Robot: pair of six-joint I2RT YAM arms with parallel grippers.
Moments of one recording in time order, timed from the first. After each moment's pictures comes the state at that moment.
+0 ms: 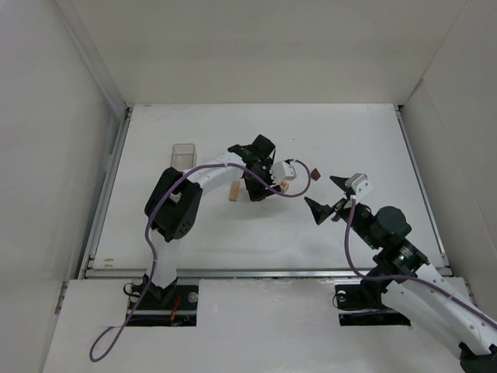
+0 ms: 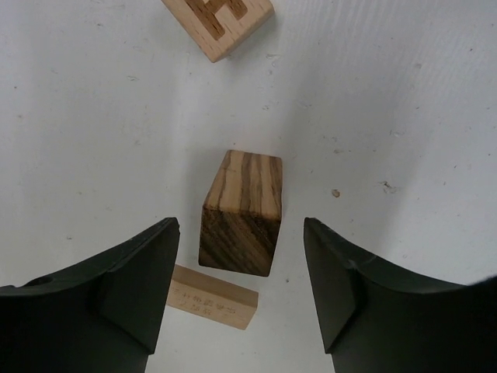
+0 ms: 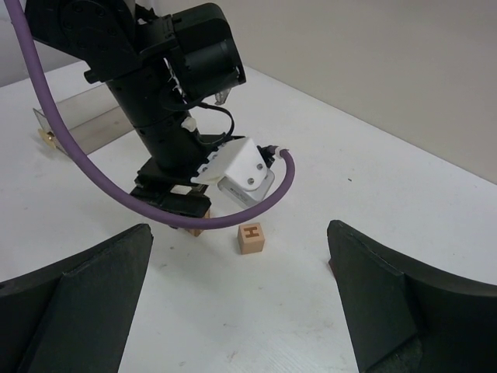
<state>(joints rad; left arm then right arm) -0.70 2.00 1.52 -0.69 0.19 0.65 0.67 0.48 0.45 0.10 0.02 -0.11</state>
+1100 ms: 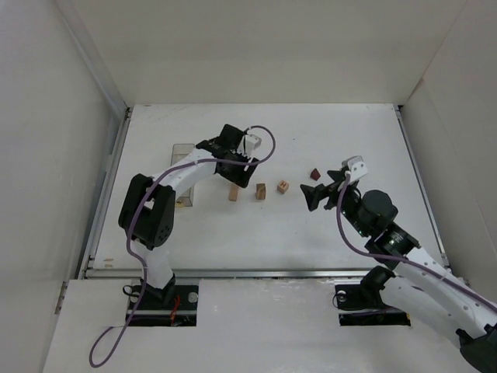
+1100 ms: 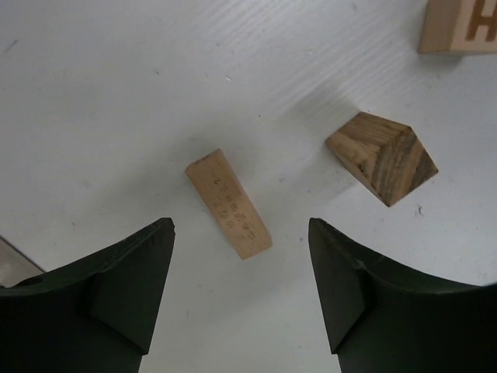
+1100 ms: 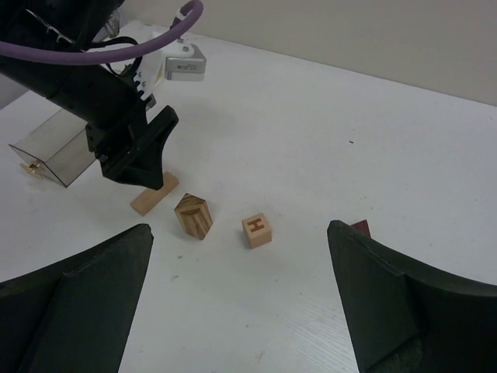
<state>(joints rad) -0.52 1.82 1.37 -0.59 0.11 0.08 0.67 0.68 0.56 0.09 0.16 0.07</state>
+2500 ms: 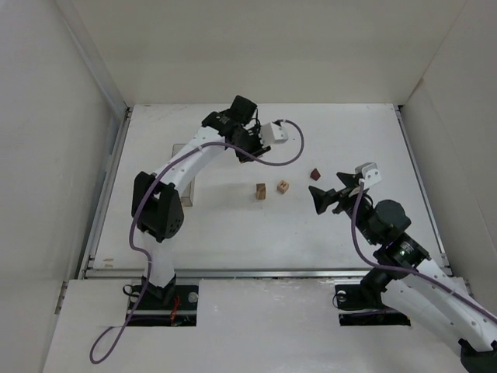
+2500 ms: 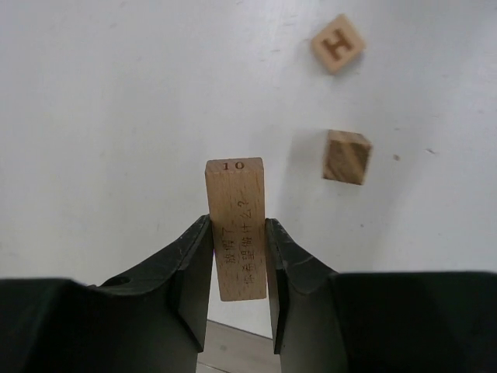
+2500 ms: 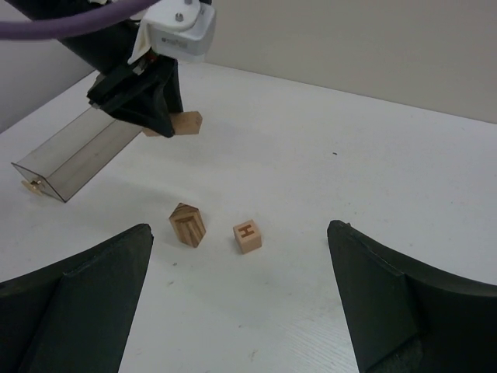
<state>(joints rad) -0.55 1.94 1.84 -0.88 0.26 0.74 0.67 0.54 0.53 0.05 0.19 0.07</state>
